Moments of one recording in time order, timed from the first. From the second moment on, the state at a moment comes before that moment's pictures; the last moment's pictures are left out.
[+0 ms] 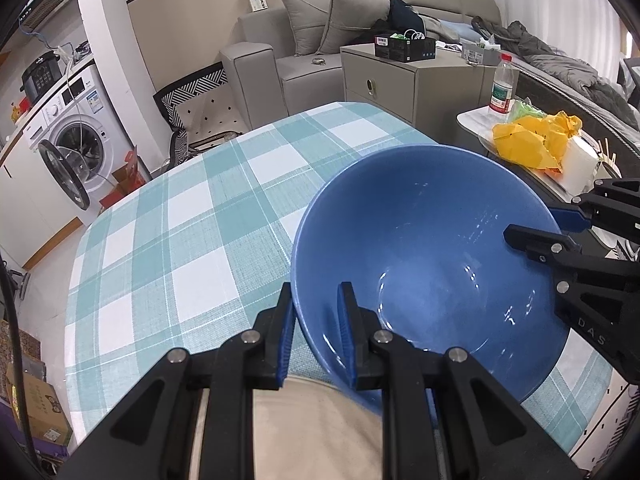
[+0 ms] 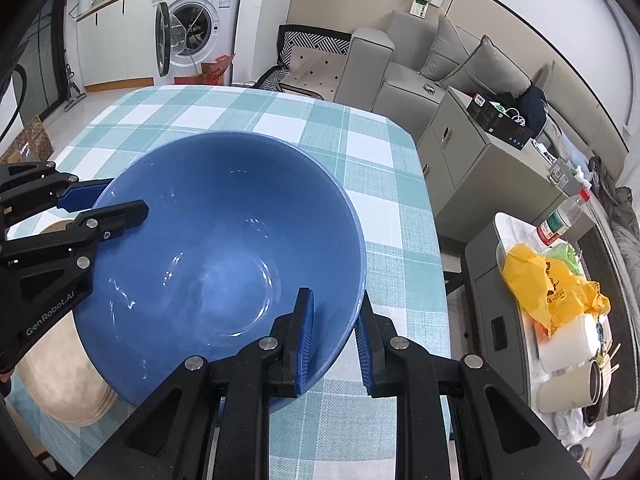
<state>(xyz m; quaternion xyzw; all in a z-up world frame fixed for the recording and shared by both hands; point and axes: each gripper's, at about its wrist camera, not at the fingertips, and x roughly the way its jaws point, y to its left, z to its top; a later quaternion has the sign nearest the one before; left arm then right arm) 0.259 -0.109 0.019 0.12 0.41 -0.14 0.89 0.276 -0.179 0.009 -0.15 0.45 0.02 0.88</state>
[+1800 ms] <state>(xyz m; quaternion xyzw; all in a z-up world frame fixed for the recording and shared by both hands) 0.275 -0.070 0.011 0.01 0.46 -0.15 0.88 0.287 -0.238 0.005 0.03 0.46 0.09 0.88</state>
